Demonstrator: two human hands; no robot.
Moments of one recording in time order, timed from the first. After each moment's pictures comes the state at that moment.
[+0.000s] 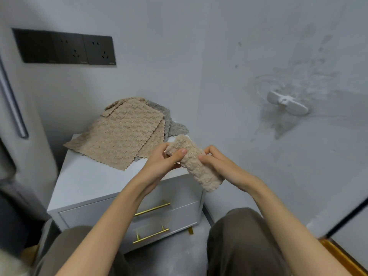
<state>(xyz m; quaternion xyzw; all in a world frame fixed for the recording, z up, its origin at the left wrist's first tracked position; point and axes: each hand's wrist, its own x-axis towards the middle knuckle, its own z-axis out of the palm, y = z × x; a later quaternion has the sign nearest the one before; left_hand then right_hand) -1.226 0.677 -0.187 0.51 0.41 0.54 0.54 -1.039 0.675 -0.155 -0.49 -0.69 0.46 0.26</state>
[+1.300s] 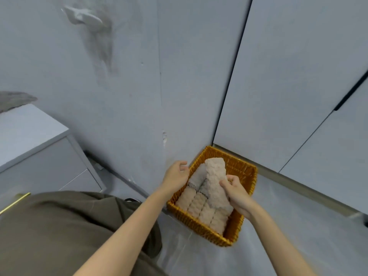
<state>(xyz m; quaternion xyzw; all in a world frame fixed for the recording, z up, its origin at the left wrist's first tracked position) -0.898 0.574 -0.335 0.70 0.46 0.14 0.53 -0.744 0.443 -0.353 -0.74 -0.23 0.45 0.45</state>
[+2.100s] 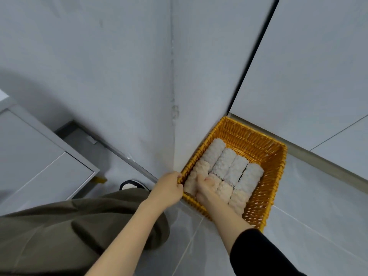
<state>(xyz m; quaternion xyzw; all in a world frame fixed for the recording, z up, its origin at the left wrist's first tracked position) -0.928 0.617 -0.444 0.79 0.44 -0.07 0.42 -0.798 0.585 -0.589 -0.73 0.10 0.45 0.50</state>
